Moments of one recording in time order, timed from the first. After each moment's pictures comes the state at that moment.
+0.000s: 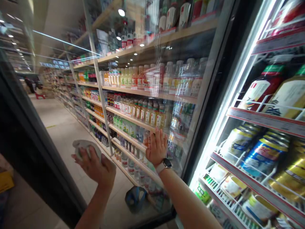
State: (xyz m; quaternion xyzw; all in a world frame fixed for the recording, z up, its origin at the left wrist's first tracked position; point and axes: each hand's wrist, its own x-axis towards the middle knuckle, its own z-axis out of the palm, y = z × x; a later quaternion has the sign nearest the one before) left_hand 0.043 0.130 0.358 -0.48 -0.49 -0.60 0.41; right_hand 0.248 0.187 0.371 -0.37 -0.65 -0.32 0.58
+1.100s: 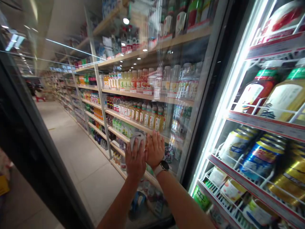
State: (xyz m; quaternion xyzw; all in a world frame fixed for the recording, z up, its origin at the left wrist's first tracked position) left_hand 0.150 0.162 0.357 -0.60 -0.44 -0.54 0.39; right_hand 0.248 0.193 0.370 -0.38 -0.65 -0.33 0.58
